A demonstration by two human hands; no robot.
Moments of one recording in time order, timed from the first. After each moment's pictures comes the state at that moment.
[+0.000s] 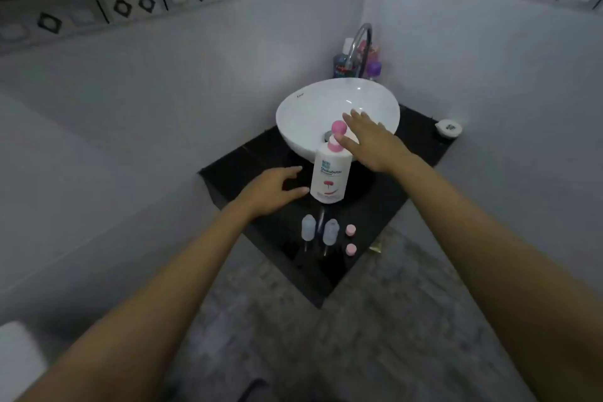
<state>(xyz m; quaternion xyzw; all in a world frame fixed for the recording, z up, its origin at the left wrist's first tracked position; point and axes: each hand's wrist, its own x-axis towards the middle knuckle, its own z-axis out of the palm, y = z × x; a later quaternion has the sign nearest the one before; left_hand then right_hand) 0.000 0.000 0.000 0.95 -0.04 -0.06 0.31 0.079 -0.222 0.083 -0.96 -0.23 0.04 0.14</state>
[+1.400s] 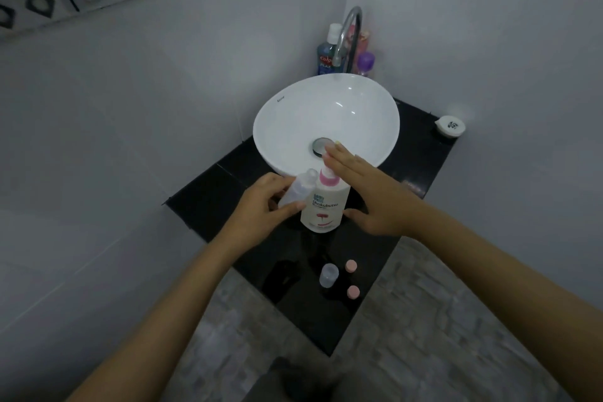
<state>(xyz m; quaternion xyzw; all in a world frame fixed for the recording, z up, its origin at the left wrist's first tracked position) 0.058 0.002 0.010 0.87 -0.10 0.01 0.48 0.106 -0.238 0.053 -0.90 -0.39 0.07 0.16</state>
